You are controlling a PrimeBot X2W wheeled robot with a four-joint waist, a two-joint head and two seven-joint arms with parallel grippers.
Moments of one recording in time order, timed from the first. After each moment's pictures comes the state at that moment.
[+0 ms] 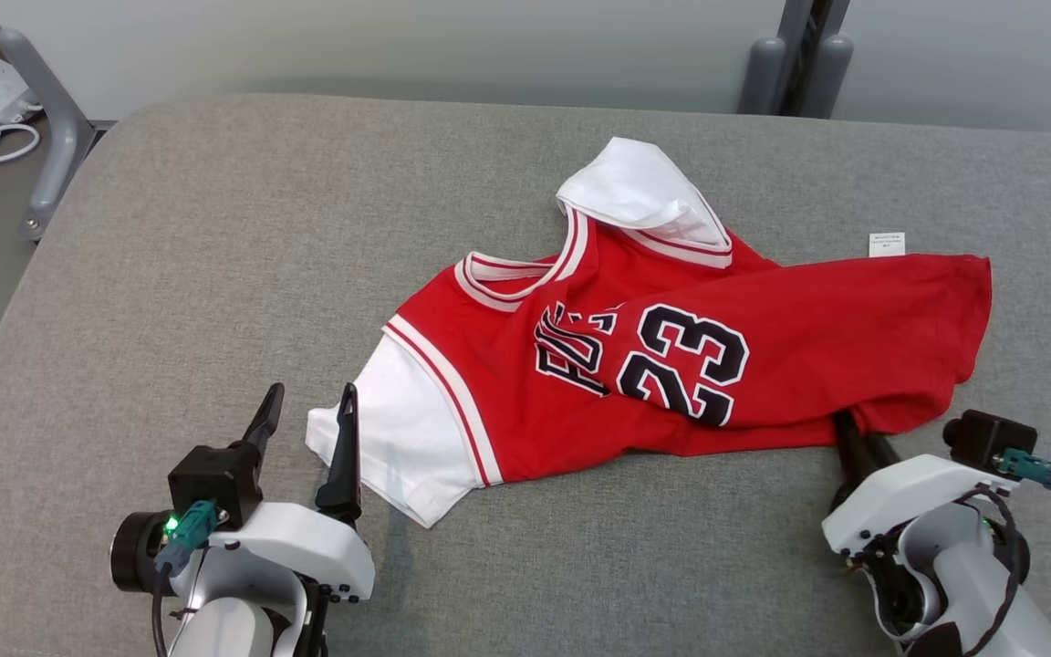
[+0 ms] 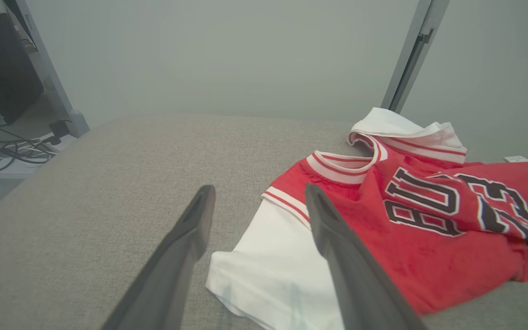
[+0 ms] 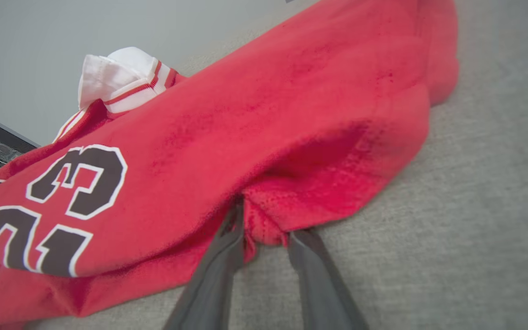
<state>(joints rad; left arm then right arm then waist) -0.14 0.09 -0.21 0.19 -0.28 0.12 -0.08 -0.44 -0.06 0.11 0.86 0.57 0.13 -0.14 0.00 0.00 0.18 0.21</state>
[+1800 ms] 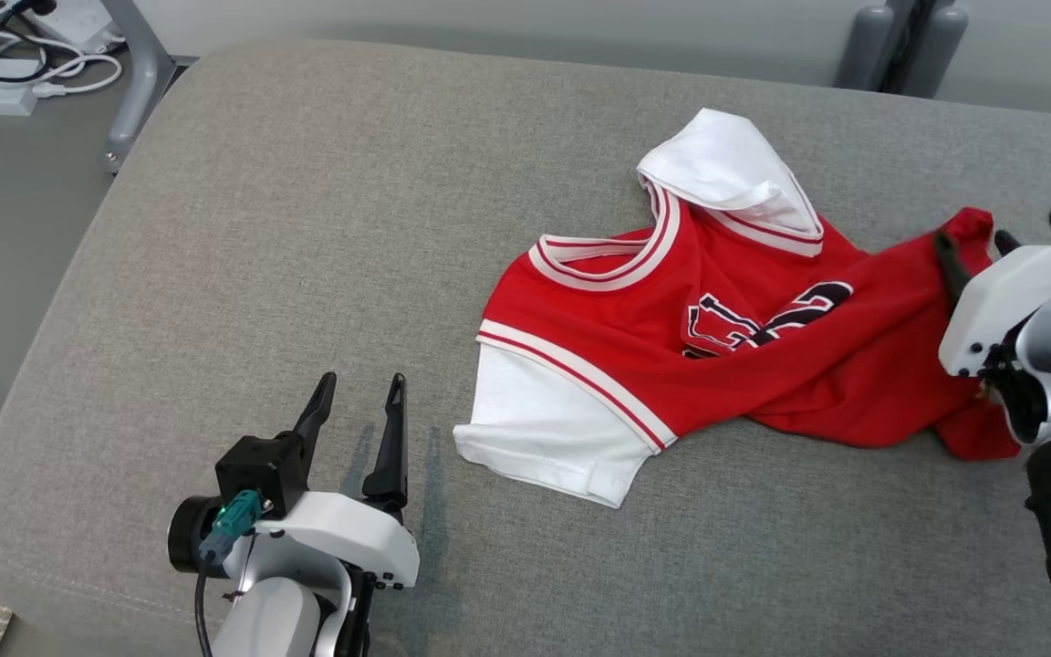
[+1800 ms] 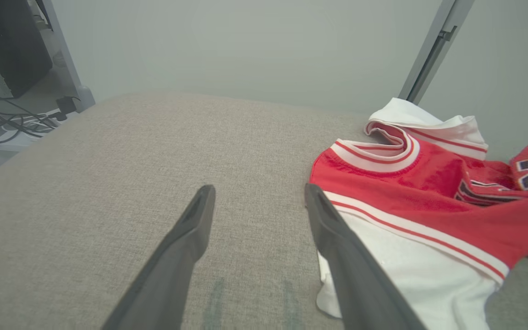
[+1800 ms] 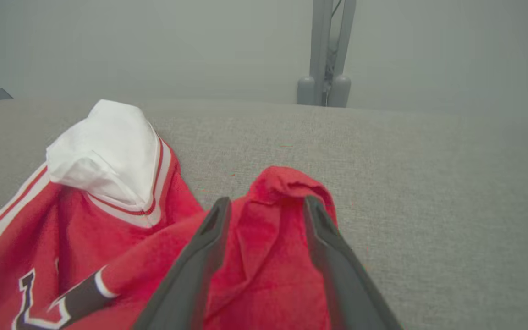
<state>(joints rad) -0.22 0.06 -0.30 0.32 -0.36 0.12 -0.18 -0.73 -0.21 -0.03 0.76 0.20 0.13 0.19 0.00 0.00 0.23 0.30</state>
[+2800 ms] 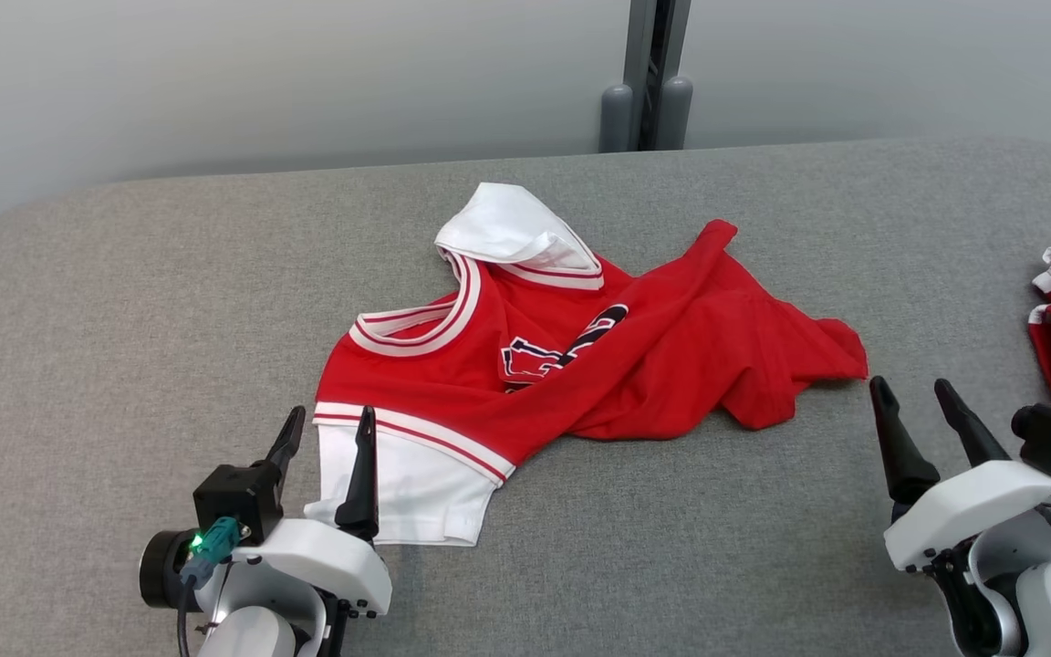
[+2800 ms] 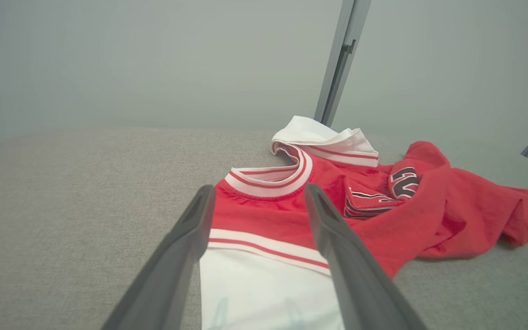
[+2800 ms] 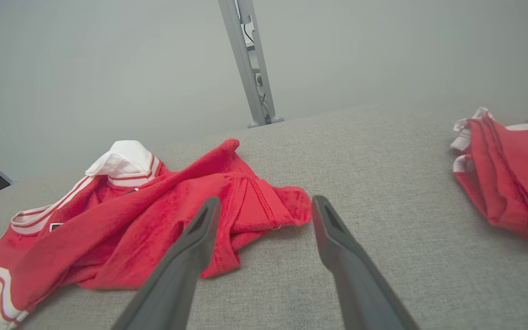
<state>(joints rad) -0.18 0.10 -0.30 0.32 -0.37 0.15 -0.18 -0.22 -0.11 -0.01 0.32 0.36 0.13 0.02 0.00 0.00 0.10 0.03</state>
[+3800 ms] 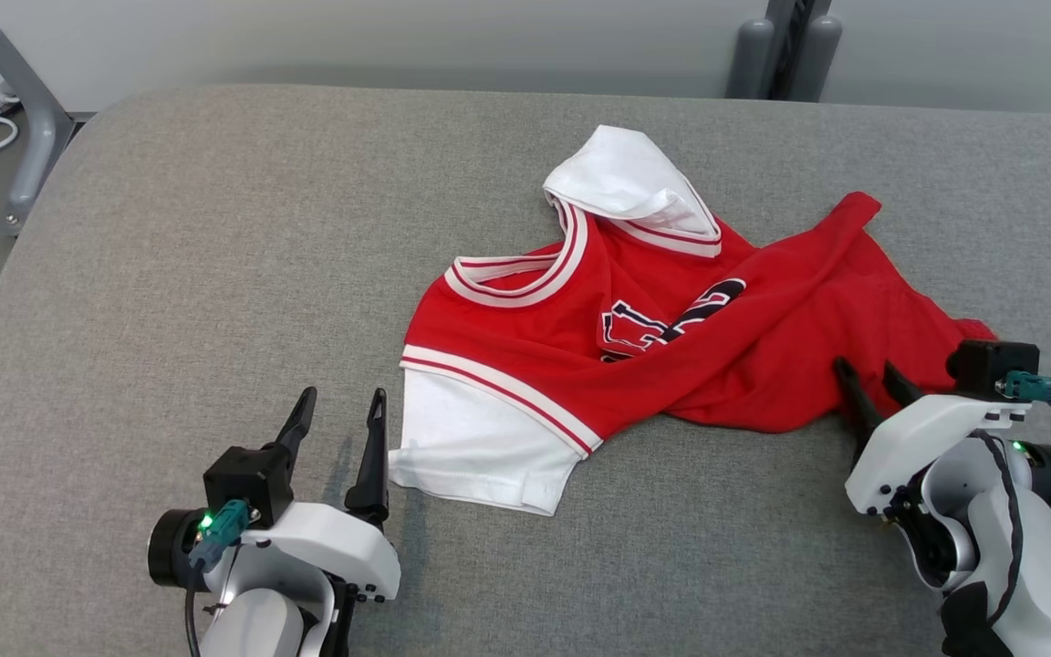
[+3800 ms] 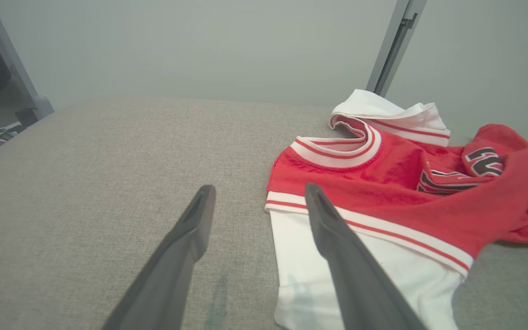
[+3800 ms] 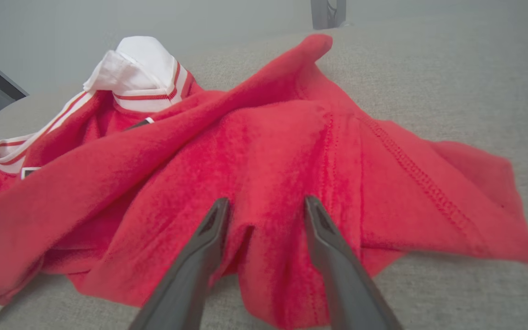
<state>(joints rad) -0.21 0.11 -0.33 0.32 -0.38 0.15 -0.18 -0.45 -0.10 0.06 0.65 0.34 0.13 0.08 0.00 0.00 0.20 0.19</state>
